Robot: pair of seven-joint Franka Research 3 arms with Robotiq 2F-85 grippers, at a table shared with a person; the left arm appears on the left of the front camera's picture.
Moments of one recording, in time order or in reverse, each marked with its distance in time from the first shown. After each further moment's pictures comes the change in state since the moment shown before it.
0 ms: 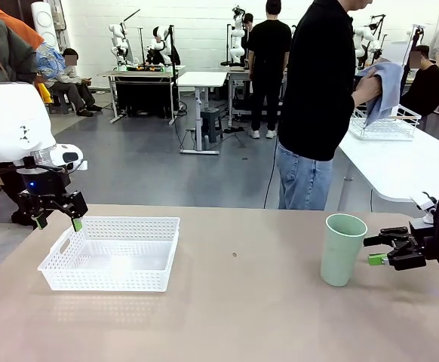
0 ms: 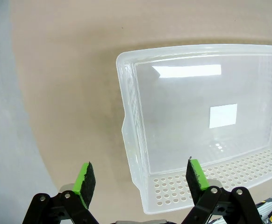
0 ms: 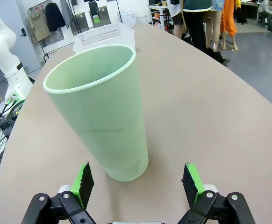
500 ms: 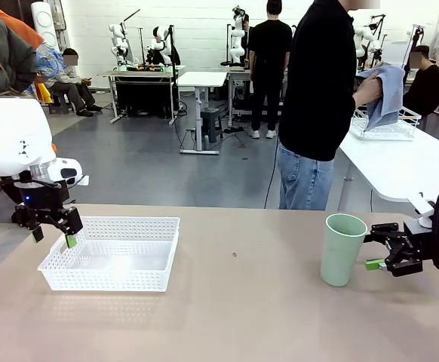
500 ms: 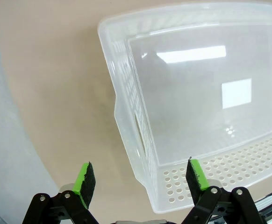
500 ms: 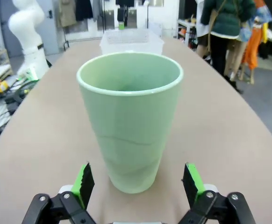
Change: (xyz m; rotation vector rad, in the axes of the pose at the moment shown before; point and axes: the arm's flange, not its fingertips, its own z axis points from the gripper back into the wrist) left arm -0.021 -0.001 -0.027 0.026 0.057 -0.108; right arm 0.001 -0.002 -0.013 0.098 -0.048 0.243
